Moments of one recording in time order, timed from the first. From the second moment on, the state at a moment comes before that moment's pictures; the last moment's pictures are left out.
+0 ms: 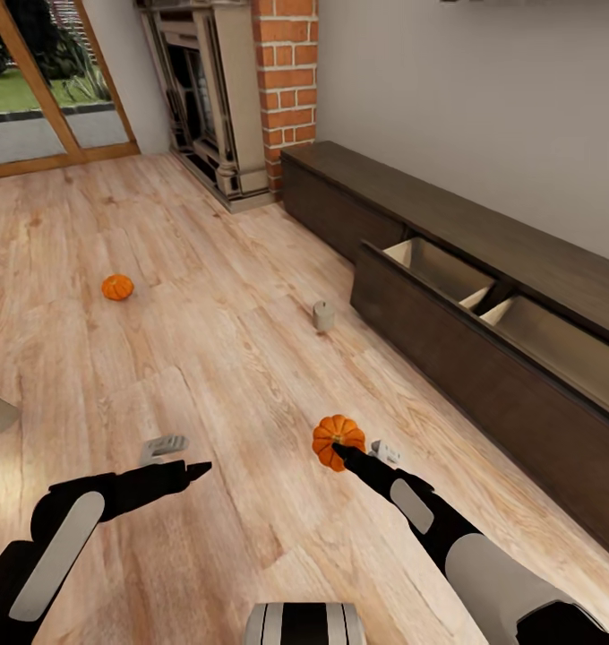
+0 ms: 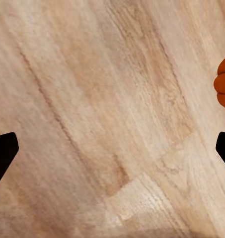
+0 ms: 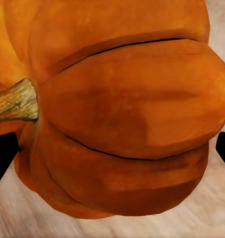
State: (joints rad) left arm -0.32 0.29 -0.07 -1.58 0.75 0.92 0.08; right arm -0.75 0.01 0.33 -0.45 -0.91 0.17 0.19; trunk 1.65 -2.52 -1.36
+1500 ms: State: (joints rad) left arm -0.32 0.30 -0.07 -1.58 0.74 0.95 0.09; right arm -0.75 0.02 0.34 -0.49 -0.91 0.17 0.19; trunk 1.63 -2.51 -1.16
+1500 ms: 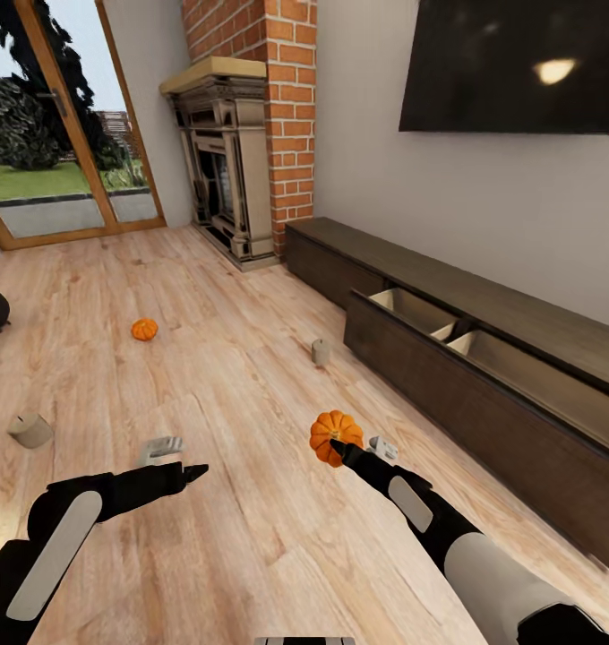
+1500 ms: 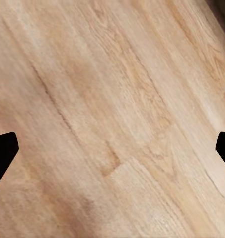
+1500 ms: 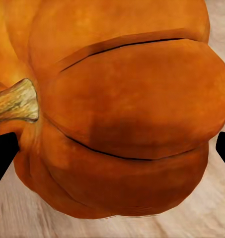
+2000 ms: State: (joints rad) left arm -0.32 0.30 -0.07 -1.58 0.75 0.96 0.09; right arm -0.74 0.01 0.34 -0.49 -0.91 0.17 0.19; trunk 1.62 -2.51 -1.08
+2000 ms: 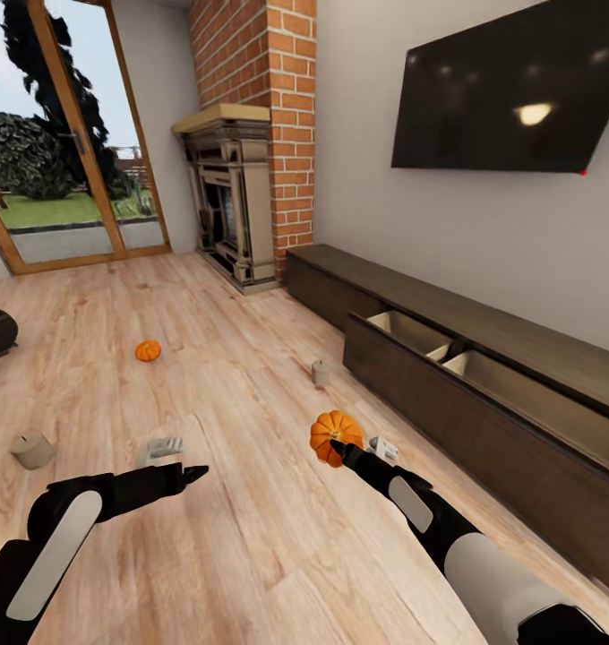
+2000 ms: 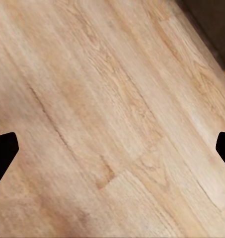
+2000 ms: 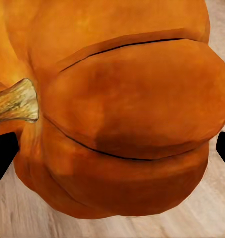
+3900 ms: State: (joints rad) left arm -0.32 0.29 0.05 -1.57 0.75 0.95 0.09; right arm -0.74 0.02 0.35 -0.49 -0.90 0.17 0.18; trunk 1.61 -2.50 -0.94
